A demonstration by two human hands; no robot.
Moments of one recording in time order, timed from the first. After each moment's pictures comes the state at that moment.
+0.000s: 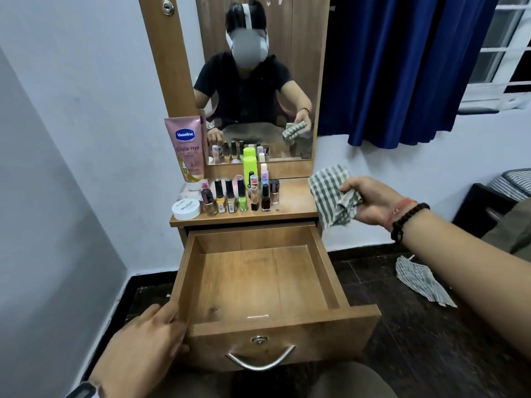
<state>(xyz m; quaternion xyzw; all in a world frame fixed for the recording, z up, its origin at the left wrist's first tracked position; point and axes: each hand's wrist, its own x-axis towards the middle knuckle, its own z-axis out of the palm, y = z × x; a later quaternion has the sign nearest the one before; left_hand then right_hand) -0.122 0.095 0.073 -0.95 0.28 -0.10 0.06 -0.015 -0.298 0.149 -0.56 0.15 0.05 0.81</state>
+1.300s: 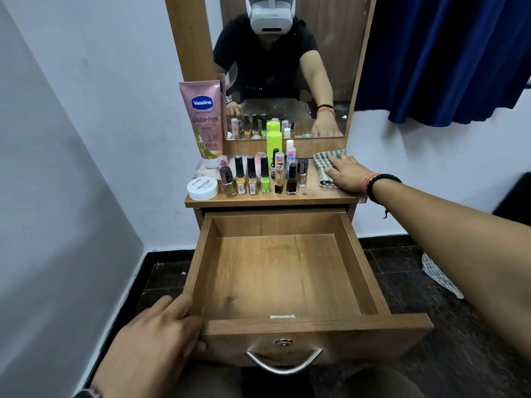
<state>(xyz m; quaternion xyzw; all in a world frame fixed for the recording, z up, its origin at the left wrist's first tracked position) -0.113 0.098 0.063 -0.95 0.27 -0.15 0.04 0.131 -0.282 0.085 -0.99 0.04 0.01 0.13</state>
